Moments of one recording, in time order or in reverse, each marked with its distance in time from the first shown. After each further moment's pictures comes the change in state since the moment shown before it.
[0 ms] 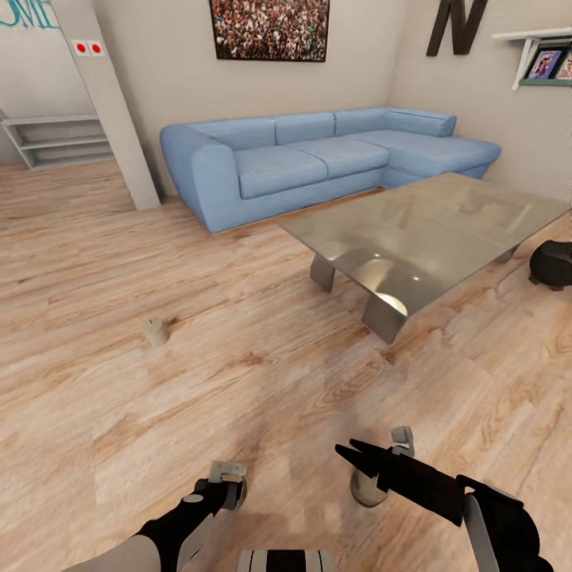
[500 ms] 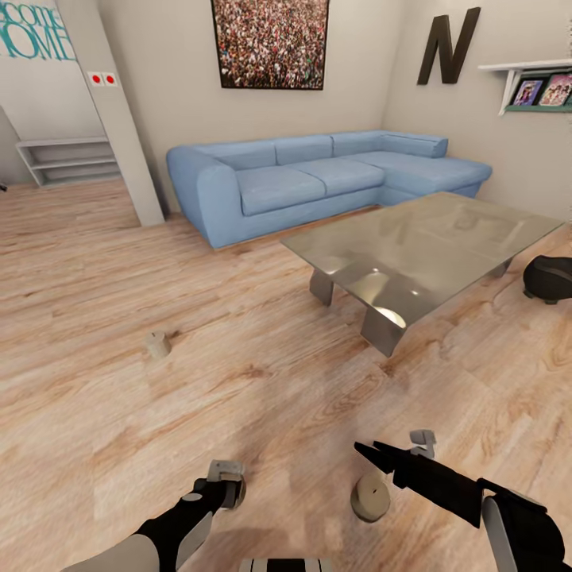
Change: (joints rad) left arm -0.001 0.006 0.006 -0.008 0.007 0.009 0.003; right arm 0.000 -0.033 -0.071 0.008 0.032 0.001 -0.089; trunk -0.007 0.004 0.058
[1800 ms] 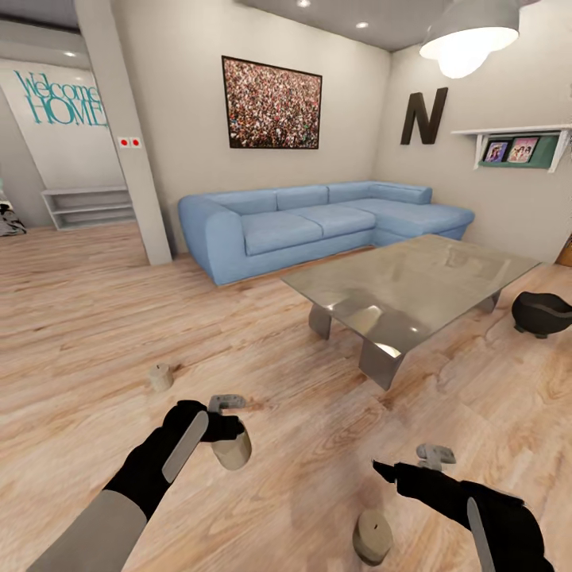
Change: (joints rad) left arm -0.010 0.076 0.294 -0.748 -0.009 0.893 0.145; right arm -0.008 0.042 0.024 0.013 0.202 0.092 -0.492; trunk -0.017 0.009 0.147
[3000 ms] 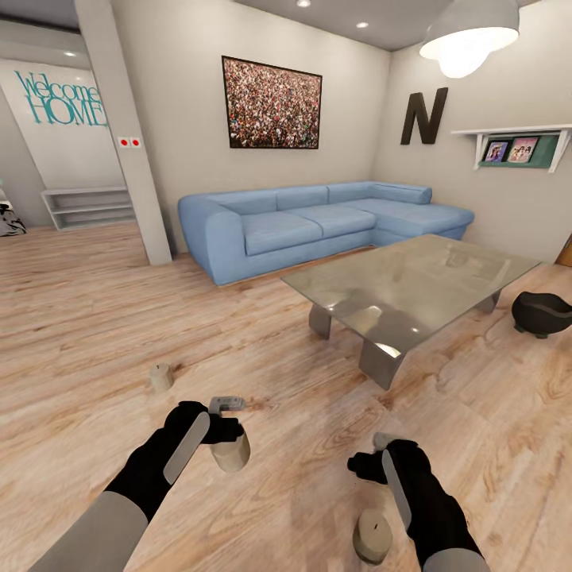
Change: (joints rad) left arm 0.004 -0.004 -0.005 -0.001 0.001 0.012 0.025; right arm -0.305 0.076 0.177 0.534 -0.059 0.006 -0.570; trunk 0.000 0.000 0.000
